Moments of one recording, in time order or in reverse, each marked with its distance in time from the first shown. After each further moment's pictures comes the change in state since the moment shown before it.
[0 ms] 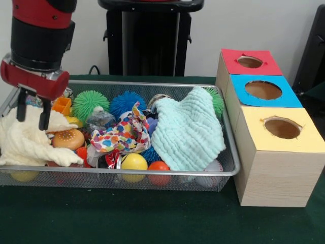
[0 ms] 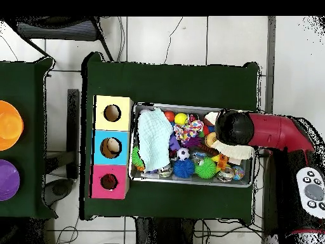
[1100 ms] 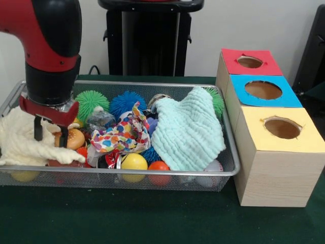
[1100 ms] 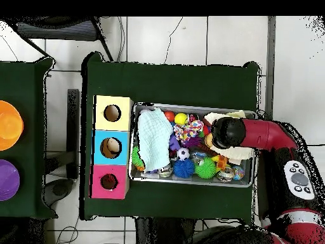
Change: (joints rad) arm -0.020 0.166 -0.001 -0.033 -0.005 0.020 0.000
